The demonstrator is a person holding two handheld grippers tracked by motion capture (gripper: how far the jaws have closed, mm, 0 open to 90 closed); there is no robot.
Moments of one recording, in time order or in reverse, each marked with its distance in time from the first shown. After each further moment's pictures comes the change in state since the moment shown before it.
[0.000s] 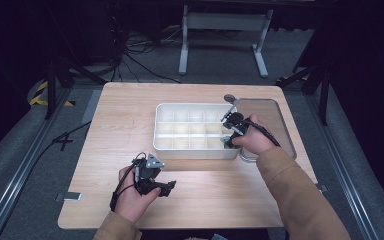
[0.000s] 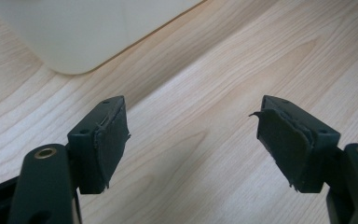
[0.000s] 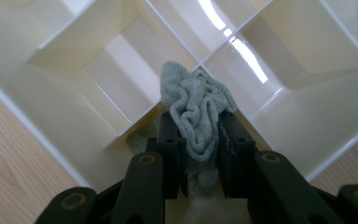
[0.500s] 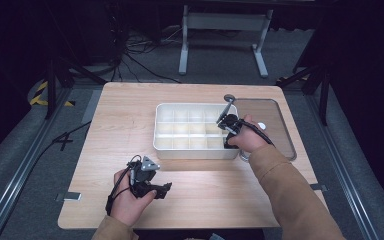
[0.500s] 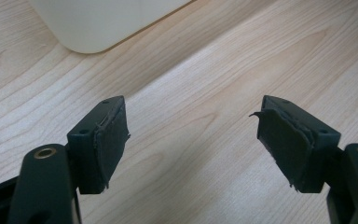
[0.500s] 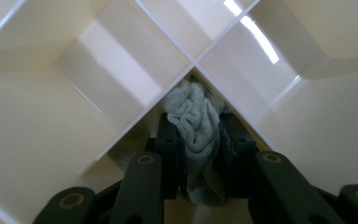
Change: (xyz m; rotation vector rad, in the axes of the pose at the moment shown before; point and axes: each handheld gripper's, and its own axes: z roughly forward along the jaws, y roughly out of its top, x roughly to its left) left arm 0.001 -0.006 -0.004 0.003 0.014 -0.019; right arm -0.003 0.012 0.020 0.108 -0.012 0.040
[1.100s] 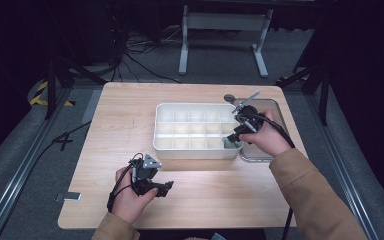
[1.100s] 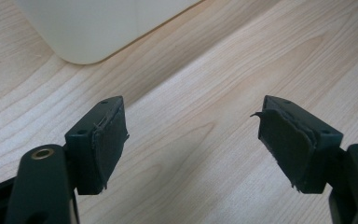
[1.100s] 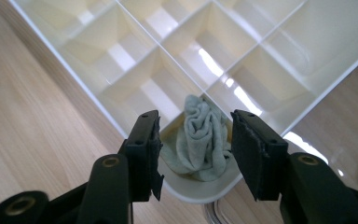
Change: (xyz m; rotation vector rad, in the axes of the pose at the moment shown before) left arm 0.001 0.006 0.001 -0.008 -0.012 0.007; right arm 0.007 -0.044 -0.073 -0.371 0.041 -0.022
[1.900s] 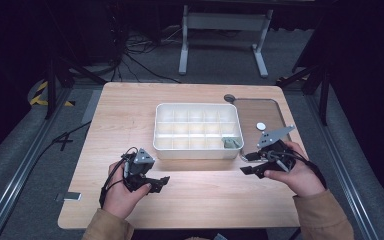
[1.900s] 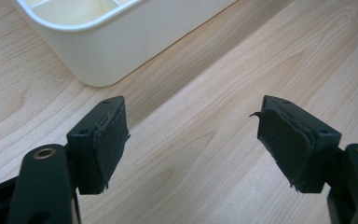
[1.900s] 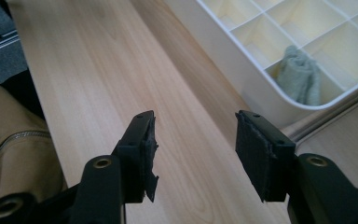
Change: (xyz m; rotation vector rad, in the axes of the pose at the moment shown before) left arm 0.011 0.010 -0.023 -0.035 -0.037 0.040; right arm 0.054 -0.092 -0.047 -0.172 0.137 -0.143
